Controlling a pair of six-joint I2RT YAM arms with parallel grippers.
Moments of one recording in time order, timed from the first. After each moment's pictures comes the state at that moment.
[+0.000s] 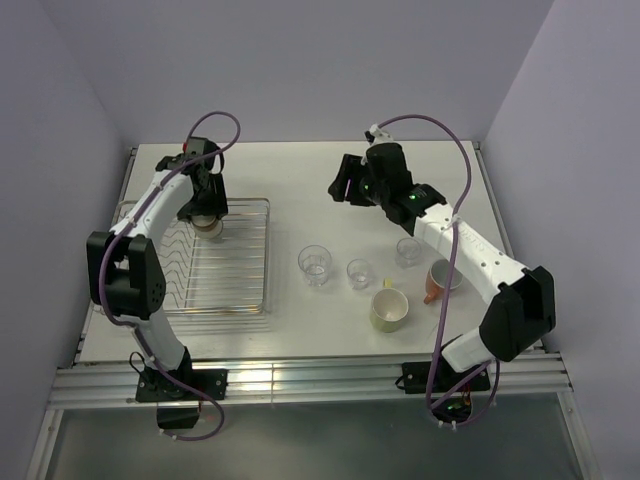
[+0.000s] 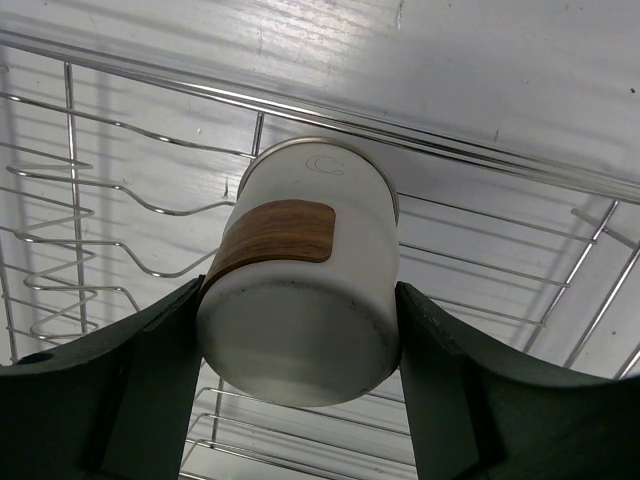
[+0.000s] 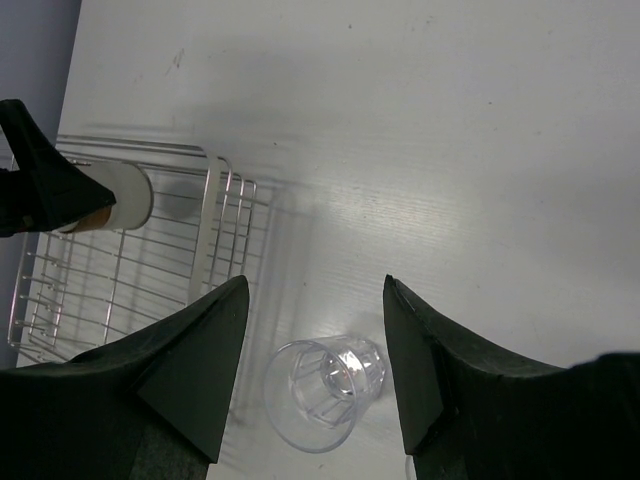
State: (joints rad) left arm -0.18 1.78 1.54 -0.92 -0.27 -0.33; right arm 0.51 1.46 1.30 -0.35 0.01 0.54
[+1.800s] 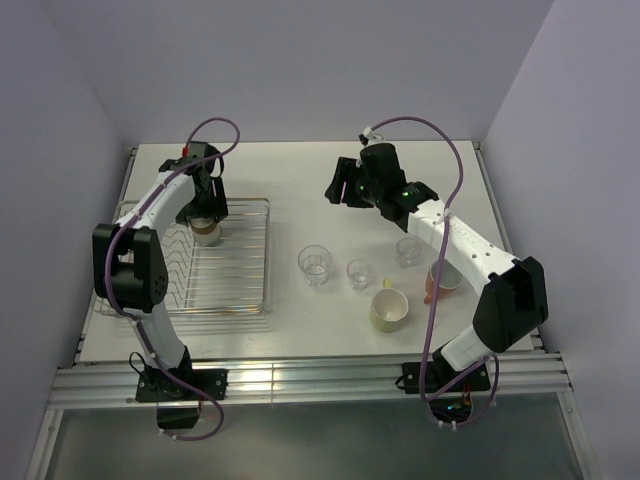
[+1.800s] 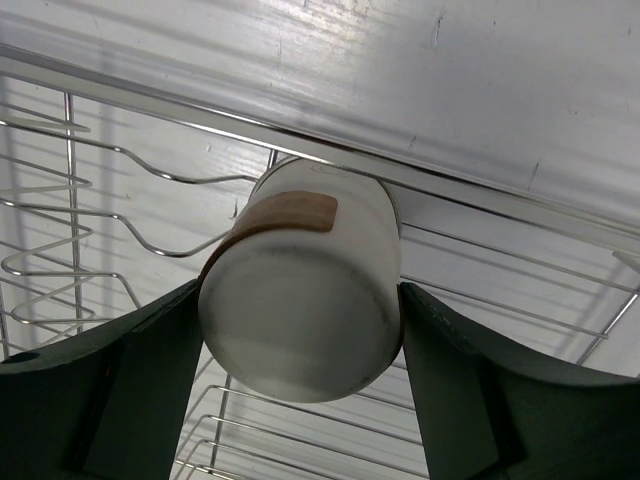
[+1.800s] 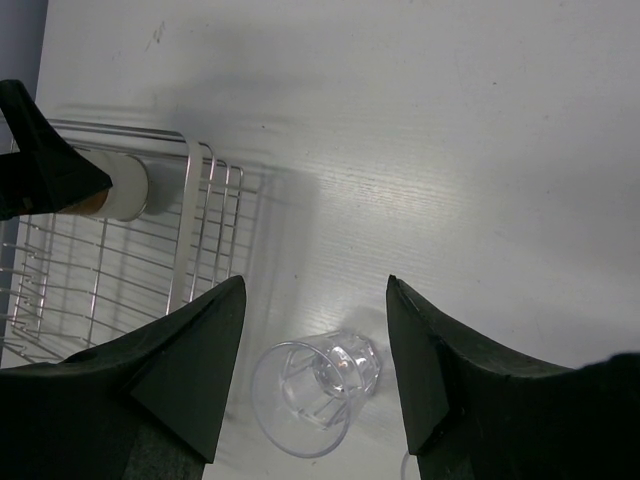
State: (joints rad) left arm -0.16 1.84 1.51 -0.87 -0.29 -0.34; right arm 0.51 1.52 1.31 -0.36 0.00 0.53
